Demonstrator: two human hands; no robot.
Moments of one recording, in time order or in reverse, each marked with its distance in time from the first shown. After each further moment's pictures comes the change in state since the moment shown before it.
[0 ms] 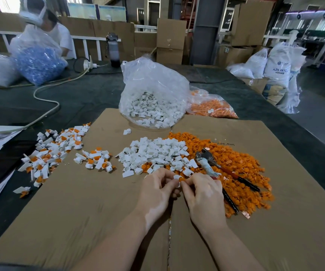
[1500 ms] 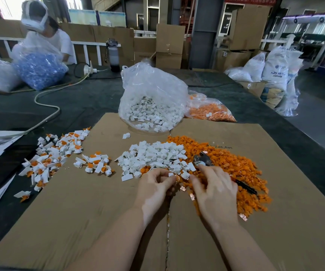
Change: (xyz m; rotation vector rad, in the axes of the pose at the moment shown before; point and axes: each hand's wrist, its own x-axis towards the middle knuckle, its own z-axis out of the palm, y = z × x) left_hand 0.007 0.012 0.000 -0.093 0.066 -0.096; right_hand 0.013 0.009 -0.018 -0.068 -0.019 0.224
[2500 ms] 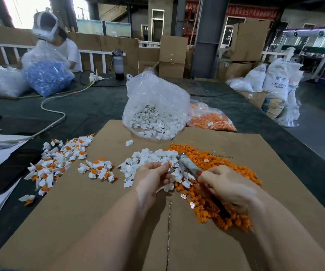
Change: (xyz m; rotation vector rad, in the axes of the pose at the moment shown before) left_hand 0.024 0.033 -0.009 -0.347 0.083 -0.230; right_hand 0.060 -0.021 -0.062 0.259 -0.829 0.355
